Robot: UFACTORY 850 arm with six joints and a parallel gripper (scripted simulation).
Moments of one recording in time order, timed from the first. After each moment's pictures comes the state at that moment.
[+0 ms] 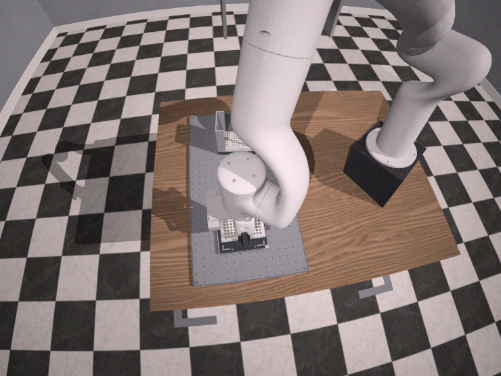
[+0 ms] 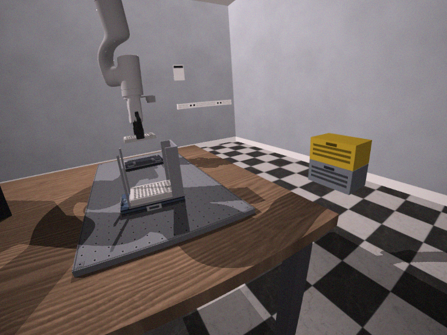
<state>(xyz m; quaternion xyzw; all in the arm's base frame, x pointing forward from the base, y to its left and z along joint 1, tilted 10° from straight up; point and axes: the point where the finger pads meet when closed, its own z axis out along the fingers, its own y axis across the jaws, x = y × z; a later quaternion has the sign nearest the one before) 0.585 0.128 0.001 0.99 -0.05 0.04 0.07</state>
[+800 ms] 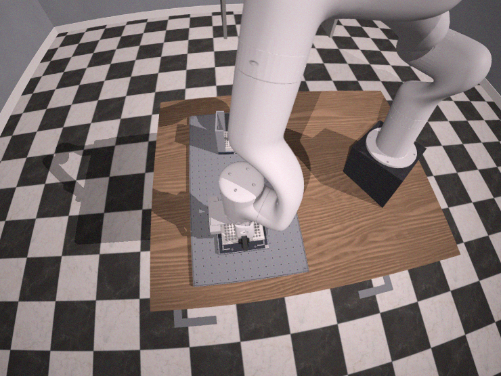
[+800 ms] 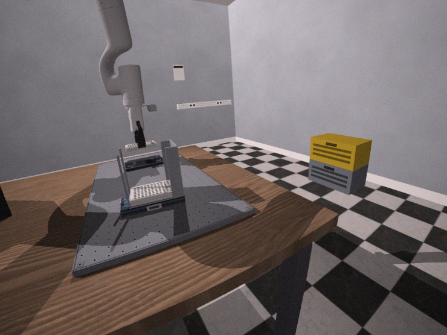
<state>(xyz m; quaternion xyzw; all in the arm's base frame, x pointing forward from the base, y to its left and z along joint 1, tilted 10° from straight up) 0.587 0.123 -0.034 0.99 -0.05 0.04 0.07</state>
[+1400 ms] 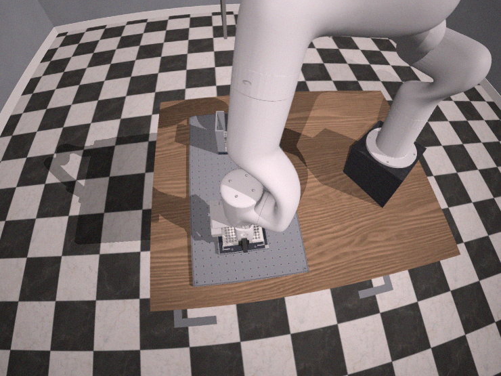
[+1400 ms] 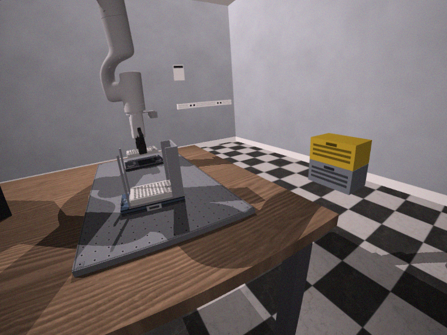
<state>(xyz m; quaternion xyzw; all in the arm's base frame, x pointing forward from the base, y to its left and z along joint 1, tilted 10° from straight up) 0.589 0.119 -0.060 0.99 -0.05 0.04 0.07</state>
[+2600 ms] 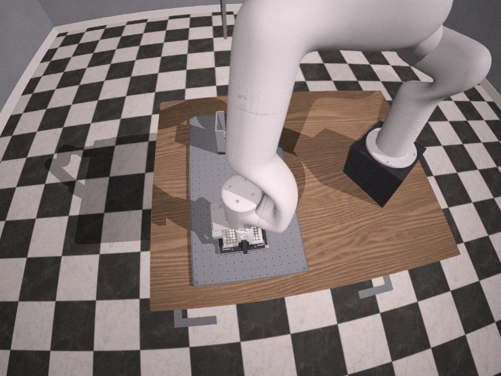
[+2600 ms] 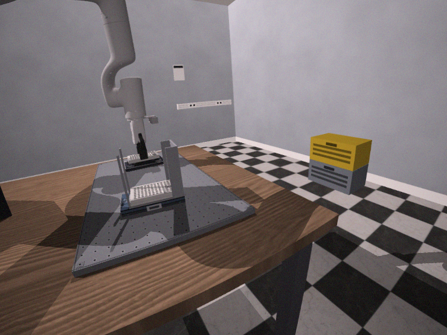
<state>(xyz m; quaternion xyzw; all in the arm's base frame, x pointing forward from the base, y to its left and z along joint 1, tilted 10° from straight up) 0.591 0.115 -0.082 0.99 -0.05 0.04 0.08</state>
